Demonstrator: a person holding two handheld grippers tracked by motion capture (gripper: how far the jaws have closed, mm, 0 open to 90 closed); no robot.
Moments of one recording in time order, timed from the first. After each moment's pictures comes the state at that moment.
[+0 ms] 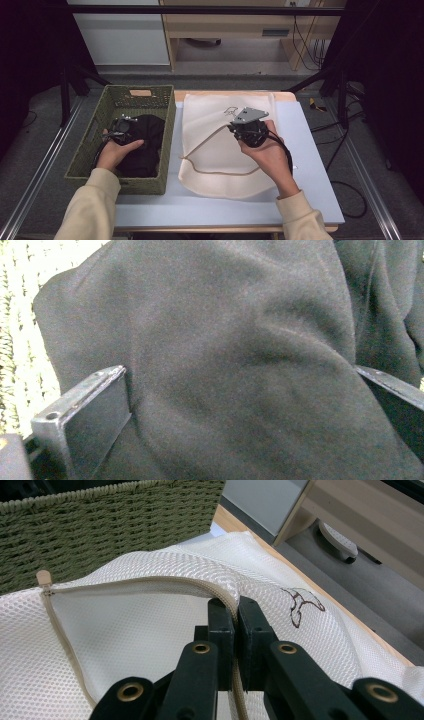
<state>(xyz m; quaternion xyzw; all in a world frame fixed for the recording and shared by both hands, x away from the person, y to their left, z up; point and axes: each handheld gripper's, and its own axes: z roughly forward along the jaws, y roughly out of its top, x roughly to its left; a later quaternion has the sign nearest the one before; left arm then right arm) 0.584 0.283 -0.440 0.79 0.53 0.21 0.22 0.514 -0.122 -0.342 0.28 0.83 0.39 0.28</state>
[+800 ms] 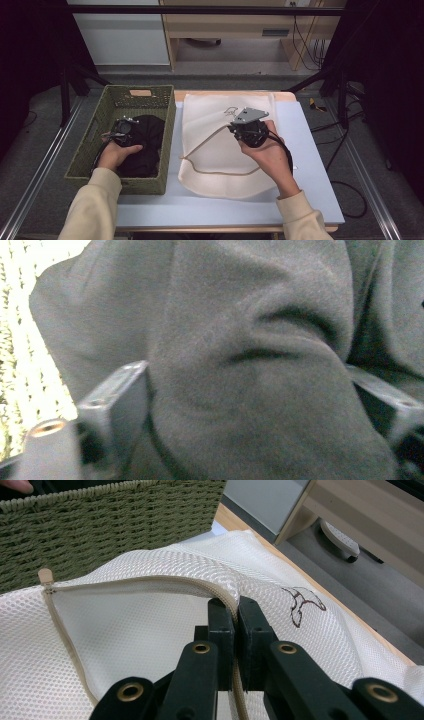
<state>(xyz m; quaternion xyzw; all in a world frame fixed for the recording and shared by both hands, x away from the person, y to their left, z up) 0.585 0.282 -0.444 0.80 0.53 0.21 0.19 0.513 -0.122 -0.342 0.28 0.83 0.39 0.28</state>
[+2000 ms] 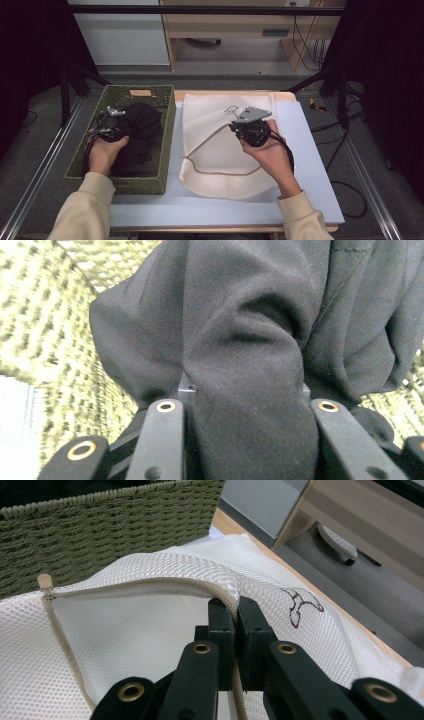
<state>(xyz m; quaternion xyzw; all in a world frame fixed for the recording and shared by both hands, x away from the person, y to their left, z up) 0.556 0.298 -0.386 0.75 0.53 0.28 0.27 0.513 -0.126 -0.339 0.28 0.83 0.40 0.28</state>
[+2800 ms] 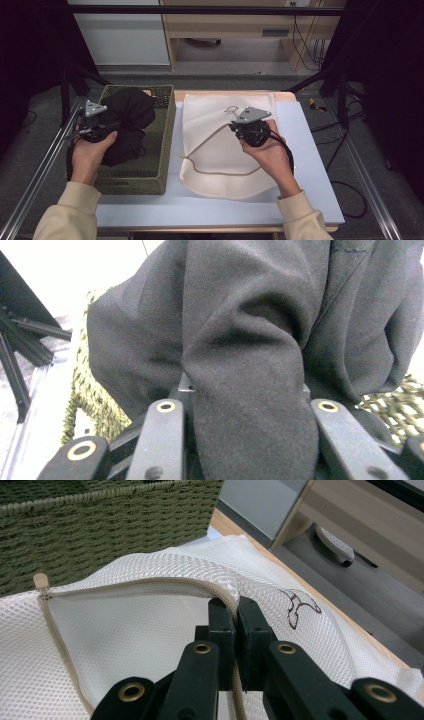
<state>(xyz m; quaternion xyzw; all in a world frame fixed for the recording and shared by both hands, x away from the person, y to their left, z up) 0.517 0.305 -0.337 0.72 0.50 0.32 0.37 0.513 -0.126 -0.341 0.27 0.83 0.40 0.29</state>
